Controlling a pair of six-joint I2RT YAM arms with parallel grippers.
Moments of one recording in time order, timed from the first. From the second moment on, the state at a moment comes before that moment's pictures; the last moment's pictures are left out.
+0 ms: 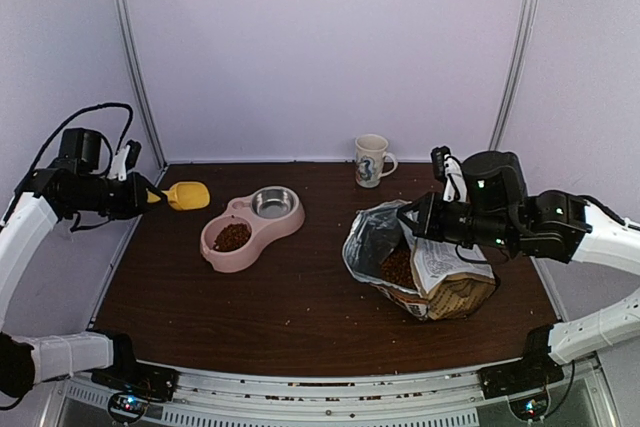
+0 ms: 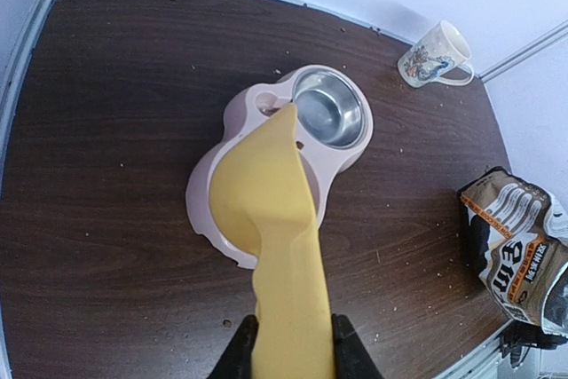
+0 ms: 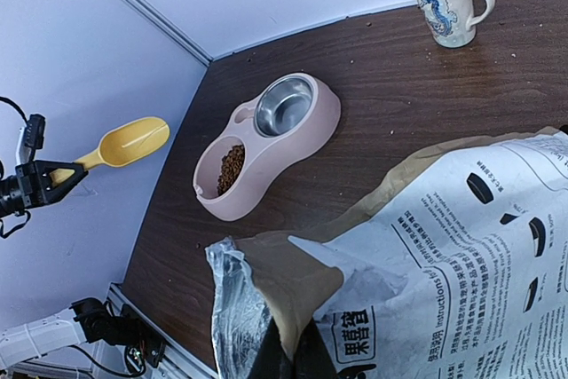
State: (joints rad) left arm -0.04 0.99 1.06 -0.83 0.41 -0.27; right arm 1.01 1.06 1.01 -0.43 0.28 0.84
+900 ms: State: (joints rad) left arm -0.41 0.94 1.04 -0.85 0.53 -0.15; right arm 1.02 1.16 1.05 -0.43 0.24 0.81
